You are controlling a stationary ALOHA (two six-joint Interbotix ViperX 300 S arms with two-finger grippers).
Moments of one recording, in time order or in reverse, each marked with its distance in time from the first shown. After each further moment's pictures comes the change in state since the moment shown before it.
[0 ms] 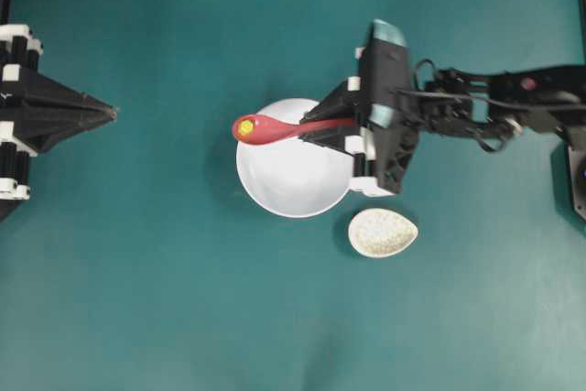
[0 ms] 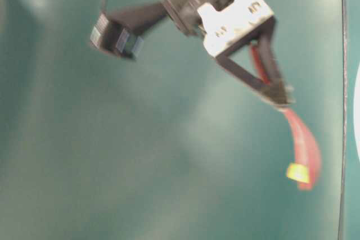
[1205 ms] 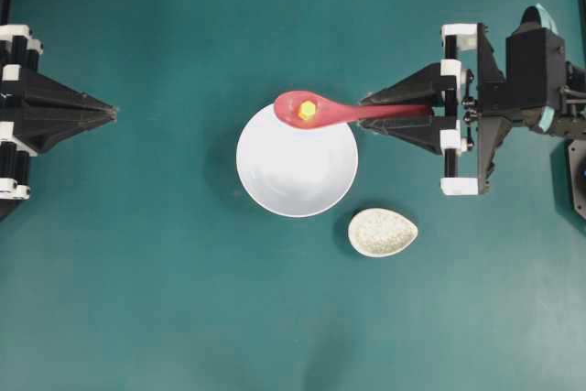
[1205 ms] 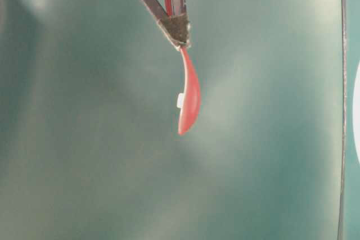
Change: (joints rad) left arm 0.002 0.000 0.000 0.002 0.000 0.000; right arm 0.026 -0.324 0.170 -0.057 -0.084 -0.002
